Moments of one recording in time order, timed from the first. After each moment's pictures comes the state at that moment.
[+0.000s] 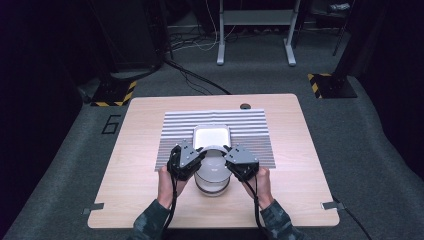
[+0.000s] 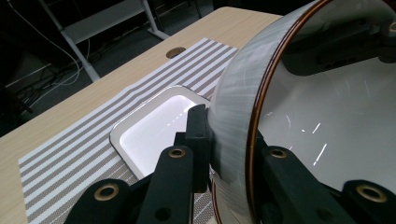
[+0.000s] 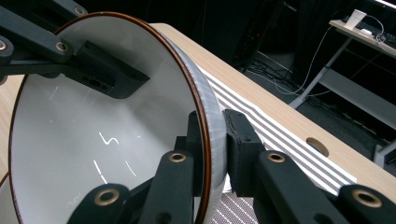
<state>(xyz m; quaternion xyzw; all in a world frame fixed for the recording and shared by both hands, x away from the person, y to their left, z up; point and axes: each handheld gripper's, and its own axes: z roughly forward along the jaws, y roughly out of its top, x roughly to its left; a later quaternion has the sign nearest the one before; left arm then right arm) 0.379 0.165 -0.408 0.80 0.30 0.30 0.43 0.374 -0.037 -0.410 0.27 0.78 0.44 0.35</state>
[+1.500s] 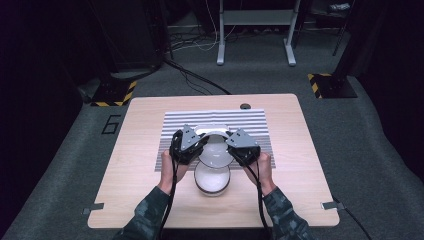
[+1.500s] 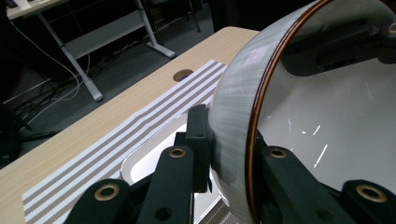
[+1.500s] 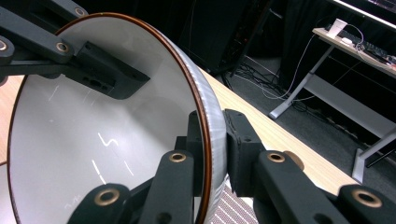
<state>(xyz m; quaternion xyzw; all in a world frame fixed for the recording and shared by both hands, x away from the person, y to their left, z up) 0.417 0.162 -0.390 0.79 0.28 0.30 0.45 0.406 -0.040 -0.389 0.27 0.77 0.44 0.37</state>
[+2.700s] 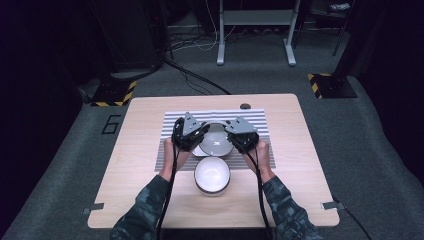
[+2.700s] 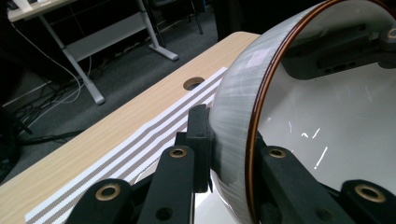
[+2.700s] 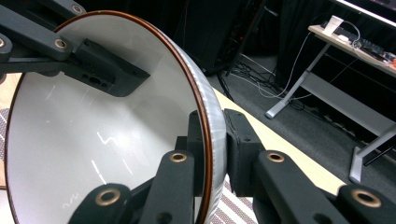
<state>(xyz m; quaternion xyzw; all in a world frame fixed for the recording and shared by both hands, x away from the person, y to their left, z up) 0.456 0.161 -0.387 0.79 0.29 0.30 0.45 0.445 -0.040 -0.386 0.28 0.77 0.43 0.37</state>
